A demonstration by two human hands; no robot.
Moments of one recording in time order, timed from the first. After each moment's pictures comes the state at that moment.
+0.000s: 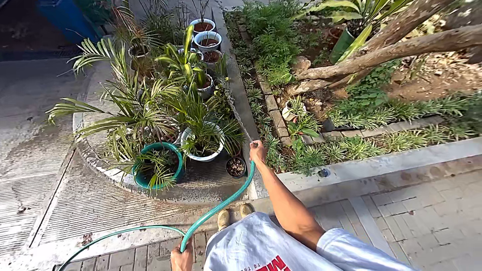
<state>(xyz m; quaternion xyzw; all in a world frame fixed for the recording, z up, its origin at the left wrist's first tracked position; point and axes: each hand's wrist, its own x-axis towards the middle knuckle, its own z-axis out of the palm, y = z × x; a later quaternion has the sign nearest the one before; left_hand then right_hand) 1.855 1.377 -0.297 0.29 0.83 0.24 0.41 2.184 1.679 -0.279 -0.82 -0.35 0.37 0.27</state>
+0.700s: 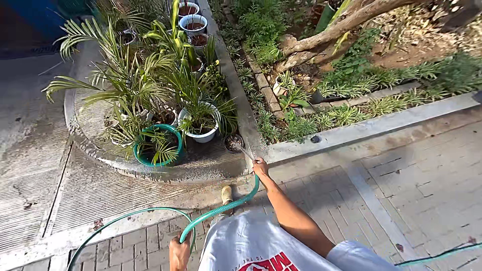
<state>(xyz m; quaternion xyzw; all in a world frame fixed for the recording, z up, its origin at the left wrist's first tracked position) 1.760 1.237 -0.316 0.41 0.79 0.19 0.43 2.140 1.428 -0.364 -0.83 -0.23 0.44 0.27</state>
